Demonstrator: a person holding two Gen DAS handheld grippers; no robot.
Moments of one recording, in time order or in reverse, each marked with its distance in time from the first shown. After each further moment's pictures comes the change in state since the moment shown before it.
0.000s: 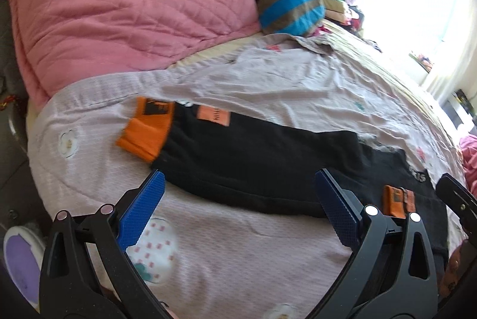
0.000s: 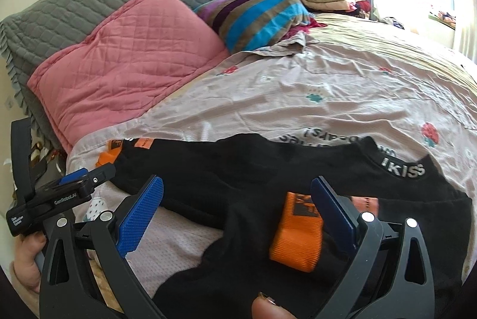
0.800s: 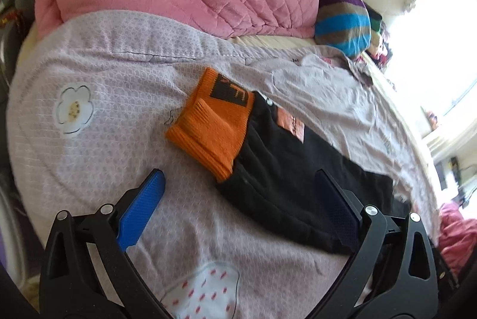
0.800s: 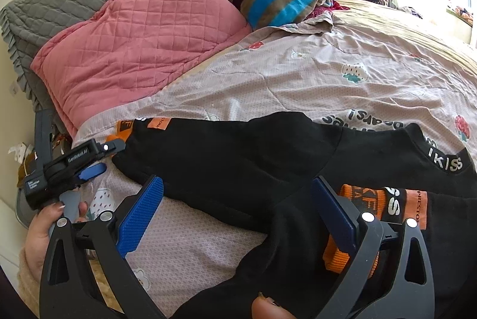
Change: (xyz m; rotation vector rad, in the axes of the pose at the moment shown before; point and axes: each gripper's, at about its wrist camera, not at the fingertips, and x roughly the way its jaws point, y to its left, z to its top) left arm 0.051 0.094 0.004 -0.317 0.042 -0.060; right arm 0.048 0.029 -0.011 -0.014 0.083 0.063
